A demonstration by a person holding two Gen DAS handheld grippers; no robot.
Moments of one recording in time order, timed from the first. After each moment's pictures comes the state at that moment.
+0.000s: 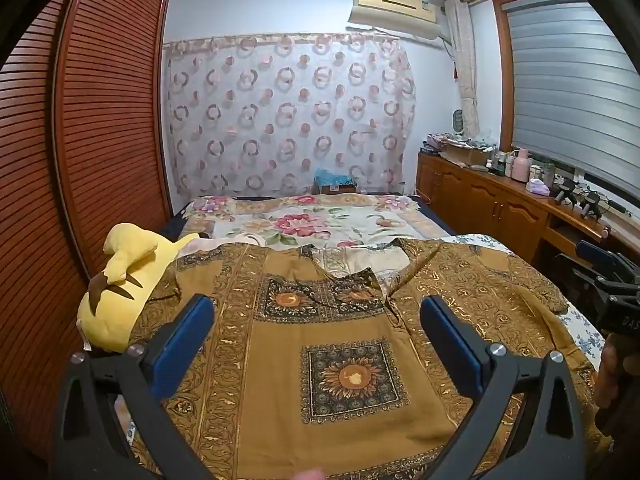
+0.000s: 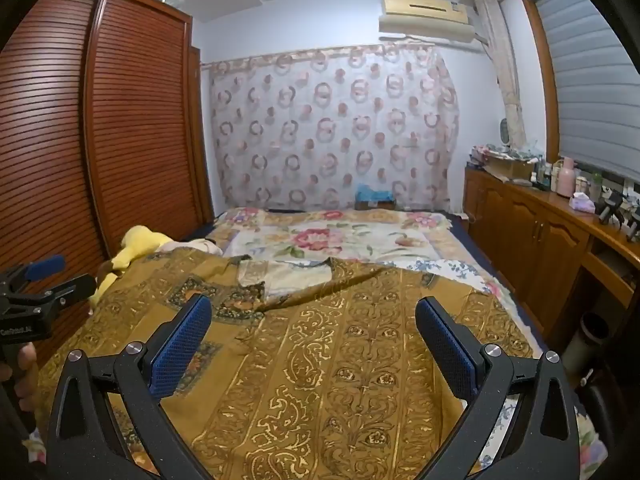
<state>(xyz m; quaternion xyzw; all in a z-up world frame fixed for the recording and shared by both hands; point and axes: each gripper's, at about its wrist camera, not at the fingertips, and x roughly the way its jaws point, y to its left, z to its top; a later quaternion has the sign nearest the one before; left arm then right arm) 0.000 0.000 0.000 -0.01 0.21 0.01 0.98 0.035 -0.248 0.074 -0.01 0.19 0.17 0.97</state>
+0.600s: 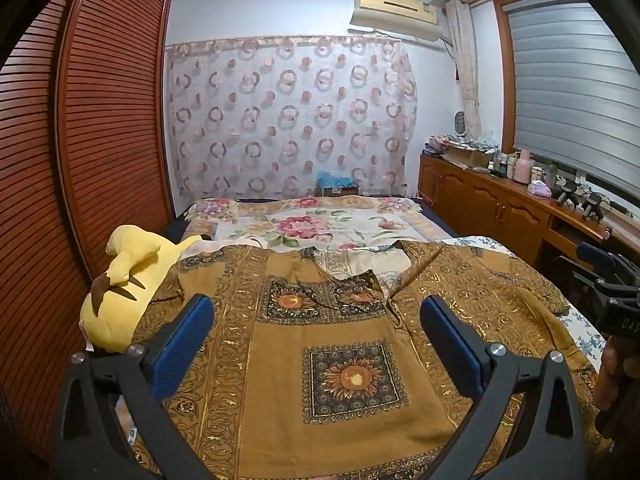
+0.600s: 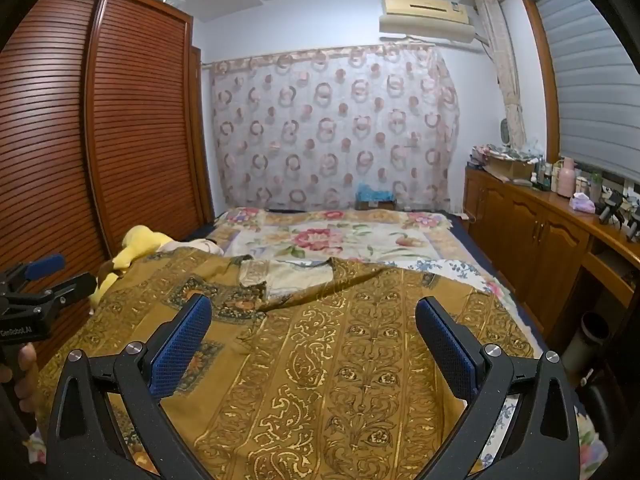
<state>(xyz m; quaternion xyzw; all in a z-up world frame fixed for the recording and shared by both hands) 0.000 0.000 0.000 -0.02 0.21 0.01 0.98 0.034 -0.247 0.074 -0.01 0.20 0.17 0.97</state>
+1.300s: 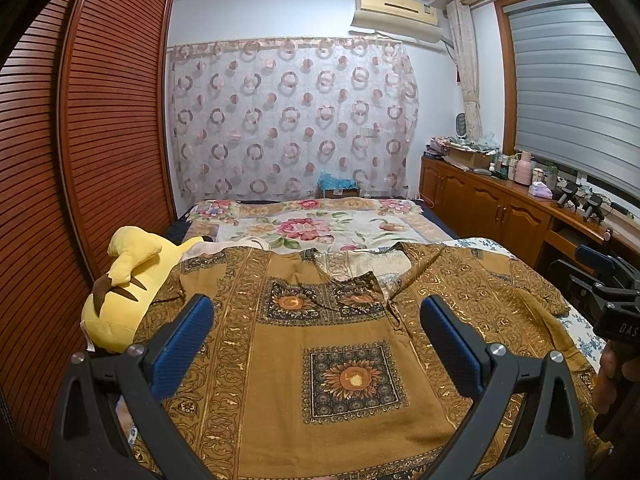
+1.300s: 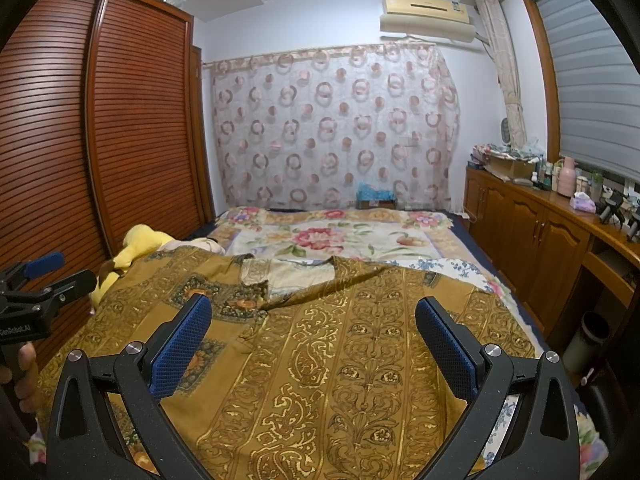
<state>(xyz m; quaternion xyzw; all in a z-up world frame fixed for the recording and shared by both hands) -0.006 0.006 0.006 -0.02 0.21 0.01 0.98 0.033 -0.246 0.074 -0.01 0.20 0.17 0.97</state>
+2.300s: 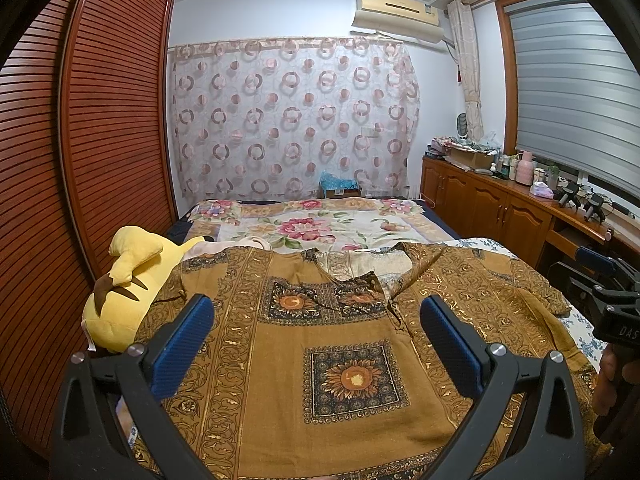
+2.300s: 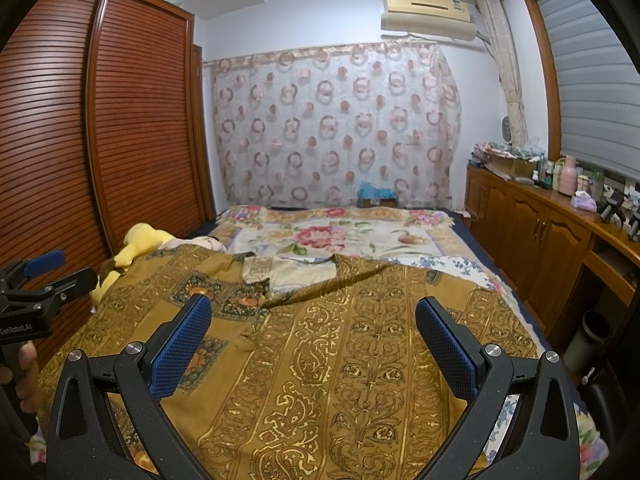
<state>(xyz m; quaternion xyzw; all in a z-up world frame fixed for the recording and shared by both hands) -0.006 0.006 0.007 -0.02 0.20 0.01 0.98 0.033 -0.248 0.074 -0.01 0.20 0.17 0.97</state>
